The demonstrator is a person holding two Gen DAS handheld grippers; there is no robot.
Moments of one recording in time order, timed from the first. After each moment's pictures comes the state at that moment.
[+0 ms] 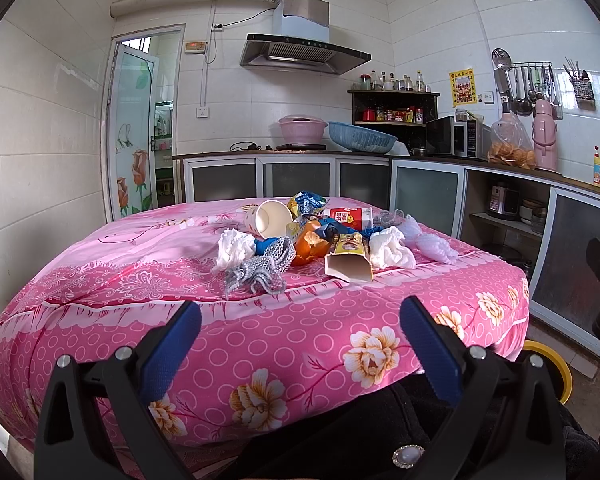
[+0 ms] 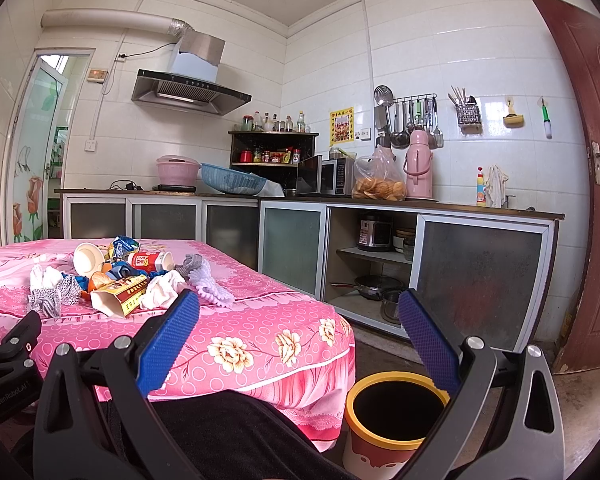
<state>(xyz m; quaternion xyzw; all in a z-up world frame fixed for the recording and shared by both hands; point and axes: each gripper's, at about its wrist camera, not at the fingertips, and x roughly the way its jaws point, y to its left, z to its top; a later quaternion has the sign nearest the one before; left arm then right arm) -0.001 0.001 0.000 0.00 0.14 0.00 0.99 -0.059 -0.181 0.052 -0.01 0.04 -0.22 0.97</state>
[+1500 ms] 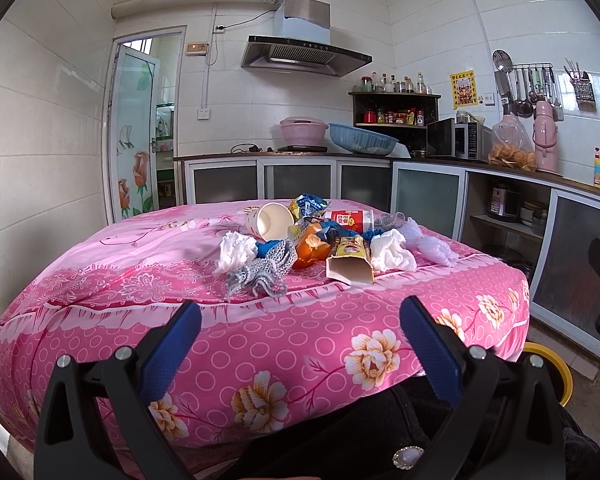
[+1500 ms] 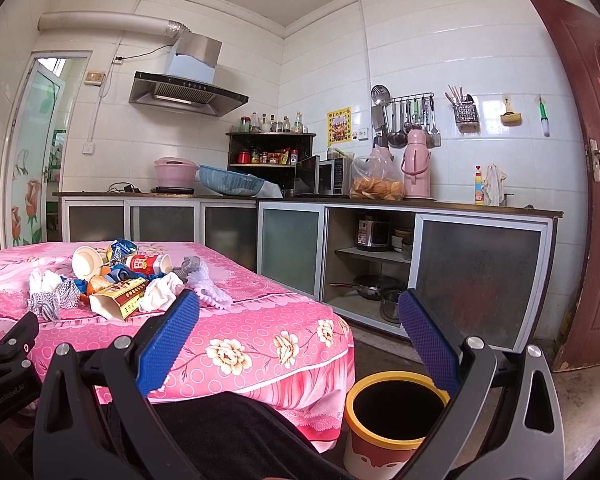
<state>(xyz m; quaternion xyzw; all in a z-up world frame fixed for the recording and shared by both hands) -0.001 -0.002 0.003 0.01 0.14 0.00 0.99 -0.063 -0.184 0.051 -0.01 0.04 -0.22 0.97</state>
